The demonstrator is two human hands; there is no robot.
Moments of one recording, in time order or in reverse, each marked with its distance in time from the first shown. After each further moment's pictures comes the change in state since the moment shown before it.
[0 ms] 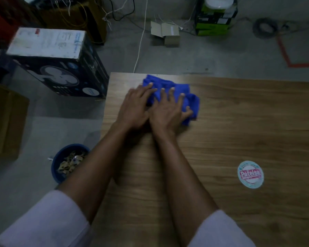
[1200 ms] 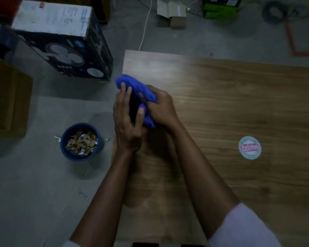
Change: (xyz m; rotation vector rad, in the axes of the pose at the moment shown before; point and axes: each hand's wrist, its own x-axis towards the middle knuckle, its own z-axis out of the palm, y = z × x) left_hand -0.147 0.049 -0.015 -0.448 0.570 -0.246; right_hand -0.079 -0.002 -0.024 0.713 -0.264 -0.392
